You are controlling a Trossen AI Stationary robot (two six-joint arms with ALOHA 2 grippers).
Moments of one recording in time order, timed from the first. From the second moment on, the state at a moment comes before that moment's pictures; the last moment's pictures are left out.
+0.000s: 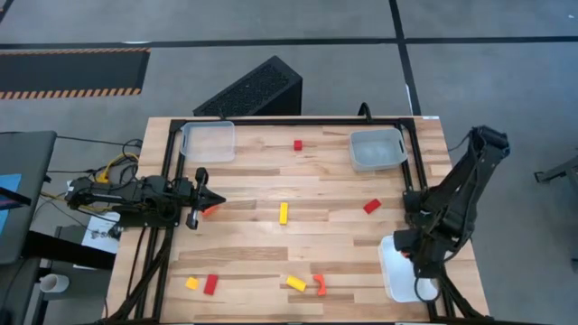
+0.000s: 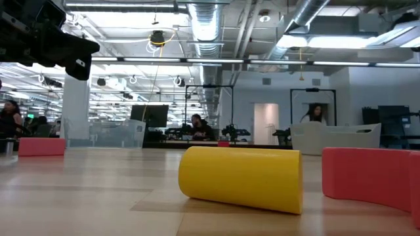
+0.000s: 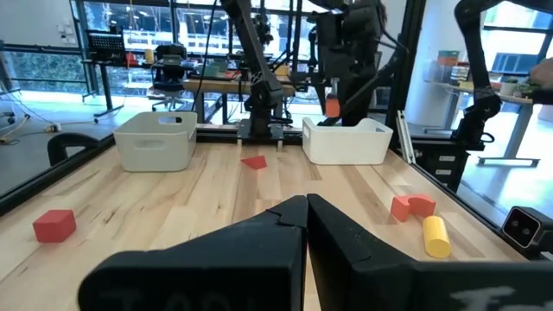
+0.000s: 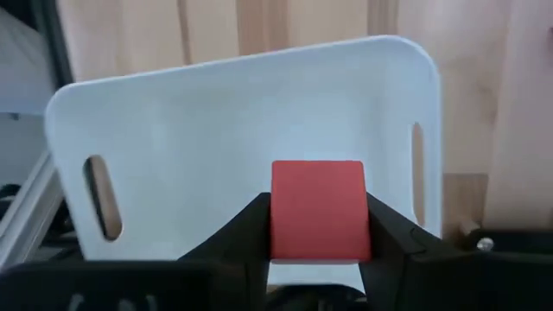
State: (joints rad) left arm -0.10 0.02 0.02 0.01 -0.03 -0.07; right arm 0.99 1.12 0.86 -1.08 0.02 1.07
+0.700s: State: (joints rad) left arm -0.10 0.02 0.02 0.01 -0.03 -0.07; right arm 0.92 1.53 0.86 -1.04 -0.16 1.06
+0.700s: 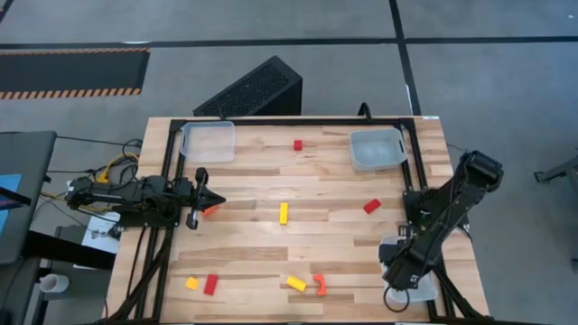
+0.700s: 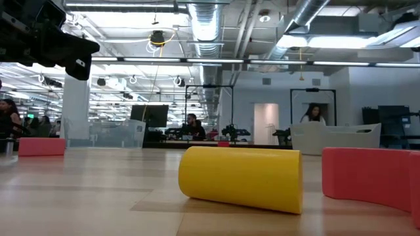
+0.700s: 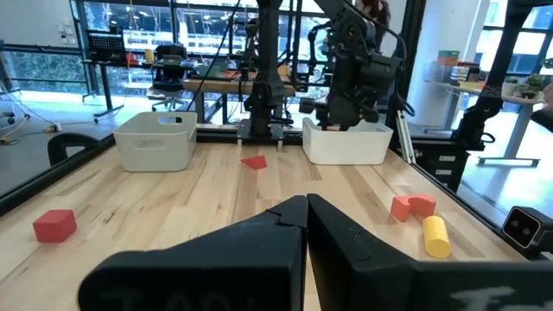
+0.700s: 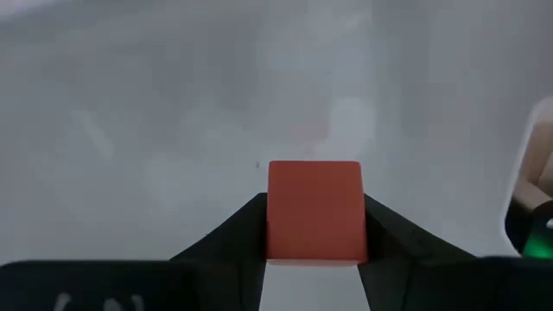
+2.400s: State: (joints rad) left arm -0.10 0.02 0.02 0.01 -0.03 -0.07; right arm 0.64 1.28 1.10 -0.73 0.50 0.57
